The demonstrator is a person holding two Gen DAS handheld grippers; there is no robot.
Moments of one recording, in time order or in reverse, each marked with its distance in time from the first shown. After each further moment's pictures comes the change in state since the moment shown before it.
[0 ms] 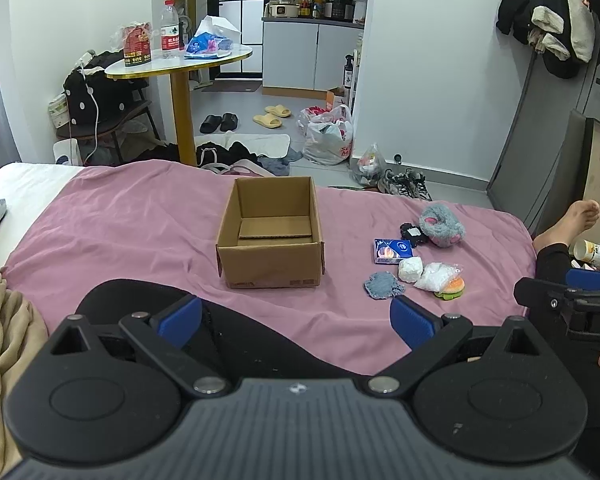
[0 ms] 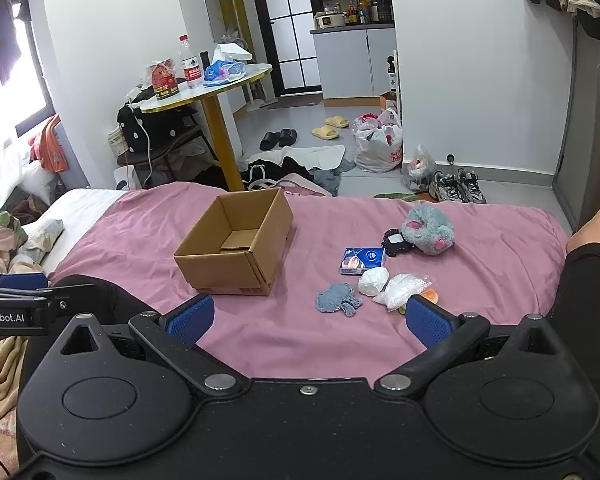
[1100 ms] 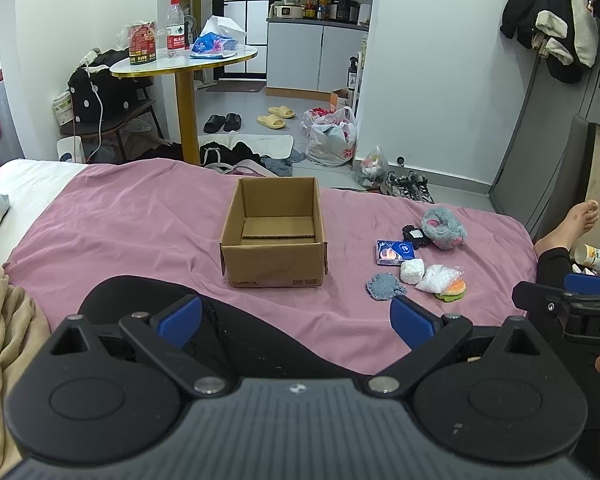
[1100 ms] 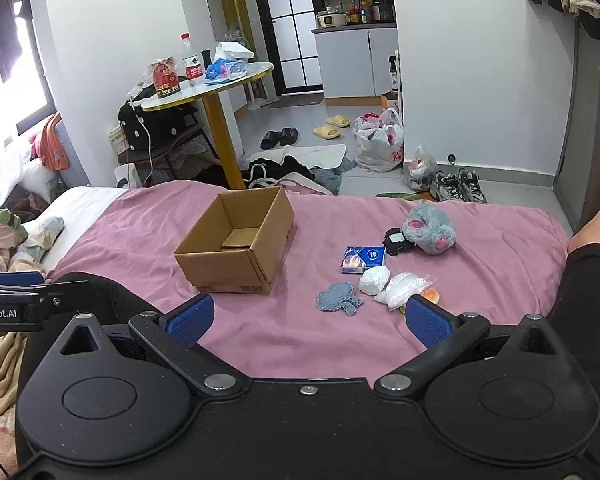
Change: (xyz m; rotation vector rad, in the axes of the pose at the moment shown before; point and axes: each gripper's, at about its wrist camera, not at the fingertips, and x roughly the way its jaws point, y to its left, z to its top) left arm -0.002 0.003 -0.002 -0.011 -0.001 0.005; right arm 0.000 0.001 -0.003 0.001 0.002 0.003
